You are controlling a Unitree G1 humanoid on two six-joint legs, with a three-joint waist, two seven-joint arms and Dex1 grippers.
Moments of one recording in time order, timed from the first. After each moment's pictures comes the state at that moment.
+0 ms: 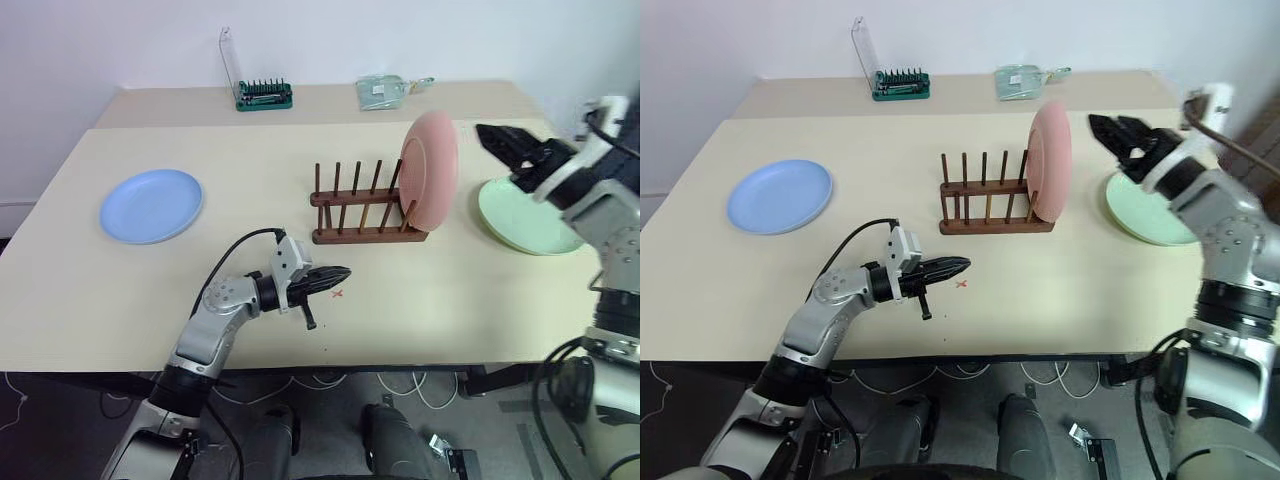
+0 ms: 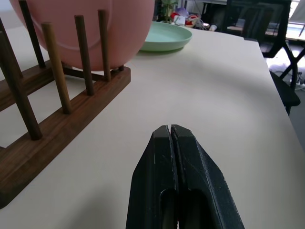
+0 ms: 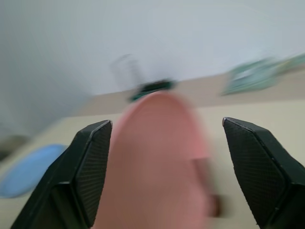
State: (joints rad) left arm -0.35 0.29 -0.21 -0.01 -0.28 0.19 -0.91; right arm -0.64 -0.74 -0.45 0.17 0.74 0.68 0.59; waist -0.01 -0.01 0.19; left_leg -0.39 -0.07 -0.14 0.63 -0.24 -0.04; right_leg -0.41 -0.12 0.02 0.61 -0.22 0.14
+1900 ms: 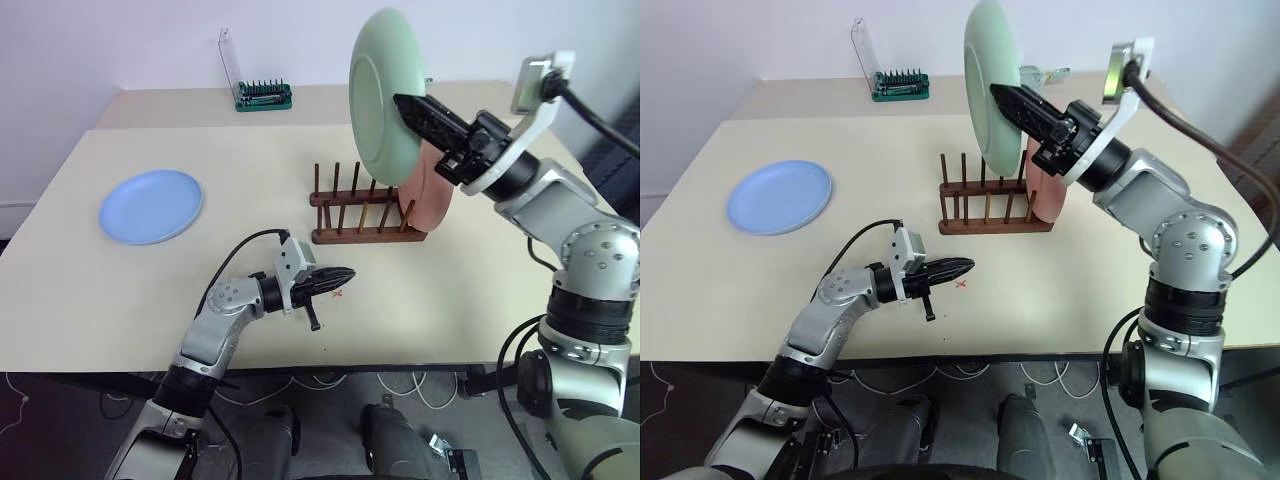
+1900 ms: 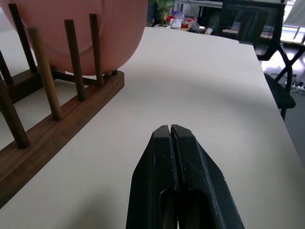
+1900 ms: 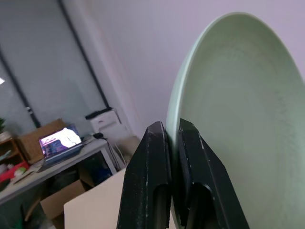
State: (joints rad) left arm -0.35 0.27 -0.22 0.00 -0.27 0.18 -0.91; right arm -0.75 -0.48 -0.26 -0.16 1.23 0.85 0.36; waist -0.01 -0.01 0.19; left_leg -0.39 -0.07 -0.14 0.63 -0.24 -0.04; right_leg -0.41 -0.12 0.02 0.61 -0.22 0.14
